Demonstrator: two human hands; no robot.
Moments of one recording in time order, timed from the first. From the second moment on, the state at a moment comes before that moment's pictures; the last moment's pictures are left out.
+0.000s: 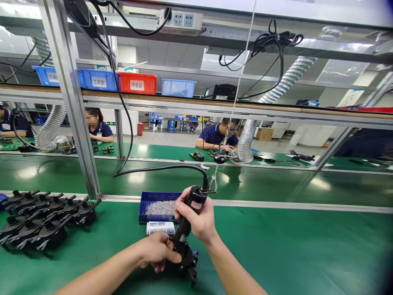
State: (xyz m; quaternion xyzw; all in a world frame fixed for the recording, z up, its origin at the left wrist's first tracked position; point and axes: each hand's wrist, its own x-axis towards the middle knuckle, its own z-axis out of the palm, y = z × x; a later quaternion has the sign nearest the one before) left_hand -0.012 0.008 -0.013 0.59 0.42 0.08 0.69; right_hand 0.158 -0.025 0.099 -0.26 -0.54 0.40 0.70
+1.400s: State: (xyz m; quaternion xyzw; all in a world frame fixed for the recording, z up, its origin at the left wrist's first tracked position) left_hand 0.000 -0.009 -0.009 0.60 0.44 0.17 0.65; right_hand 0.150 -0.019 0.085 -0.20 -0.57 0.45 0.66
